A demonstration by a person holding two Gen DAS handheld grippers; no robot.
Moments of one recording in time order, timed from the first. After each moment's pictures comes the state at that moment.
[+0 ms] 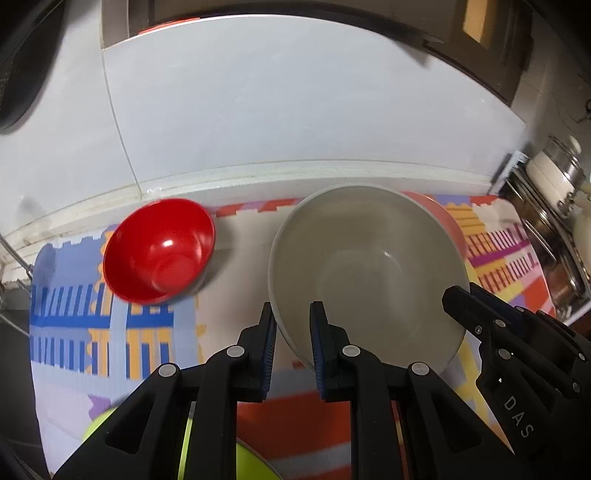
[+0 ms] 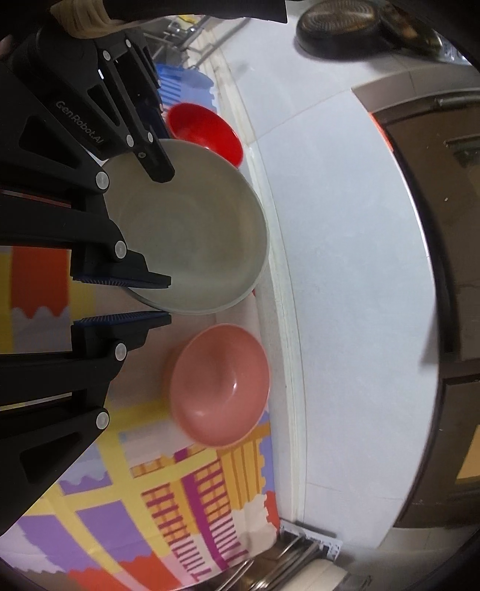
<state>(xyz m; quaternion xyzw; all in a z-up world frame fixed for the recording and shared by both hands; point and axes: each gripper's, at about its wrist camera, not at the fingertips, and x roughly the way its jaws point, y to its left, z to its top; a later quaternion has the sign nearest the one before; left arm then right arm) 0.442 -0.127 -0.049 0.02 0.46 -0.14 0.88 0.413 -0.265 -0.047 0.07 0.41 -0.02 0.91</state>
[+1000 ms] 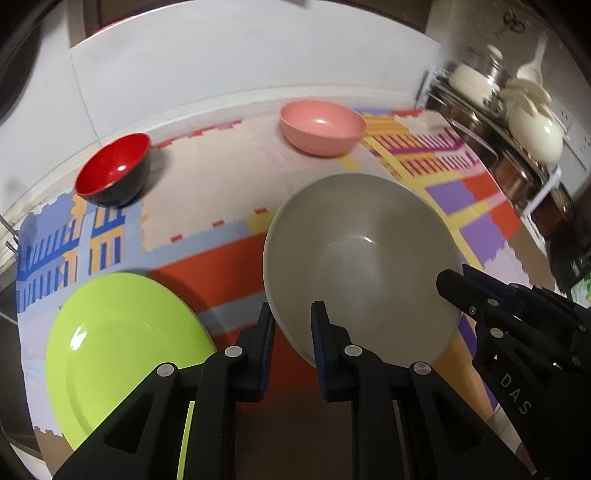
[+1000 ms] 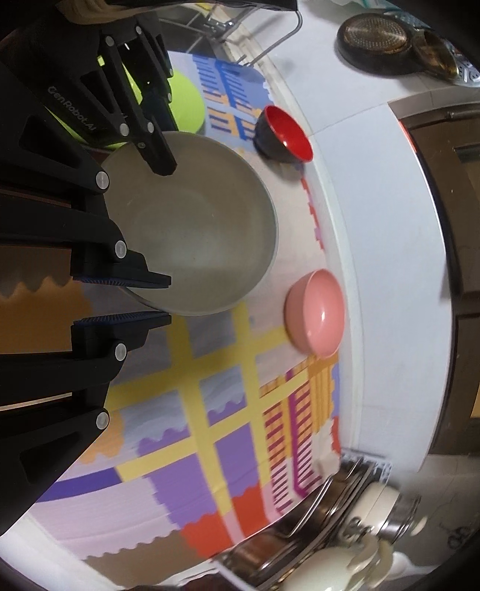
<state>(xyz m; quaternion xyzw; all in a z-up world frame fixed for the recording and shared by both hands) 0.302 -0.157 -0.073 0.09 0.50 -0.22 0.83 0.257 -0.275 -0.063 0.08 0.45 -0.09 0.89</state>
